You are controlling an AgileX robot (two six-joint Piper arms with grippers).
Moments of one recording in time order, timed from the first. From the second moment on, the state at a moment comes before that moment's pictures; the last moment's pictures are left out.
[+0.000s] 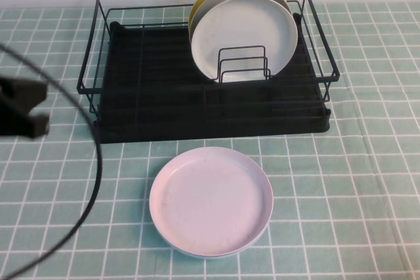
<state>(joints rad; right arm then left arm) 0.01 -0.01 0.03 -0.02 0.35 0.09 -0.07 0.98 -0.88 -0.55 0.61 0.77</state>
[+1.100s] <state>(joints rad) 0.01 -0.01 0.03 -0.02 0.35 0.09 -0.42 1.93 -1.75 -0.75 0.51 1.32</state>
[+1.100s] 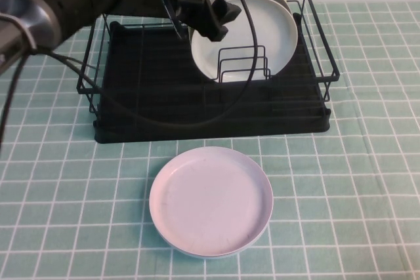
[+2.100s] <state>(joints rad) 0.01 -0.01 0.03 -0.02 0.35 0.09 -0.42 2.11 -1.80 -0.86 0.33 1.39</state>
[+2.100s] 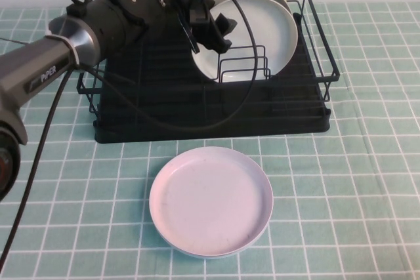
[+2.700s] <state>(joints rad) 0.01 -0.01 0.03 -0.02 0.35 0.09 -0.42 2.04 -1.82 -0.84 0.27 1.41</state>
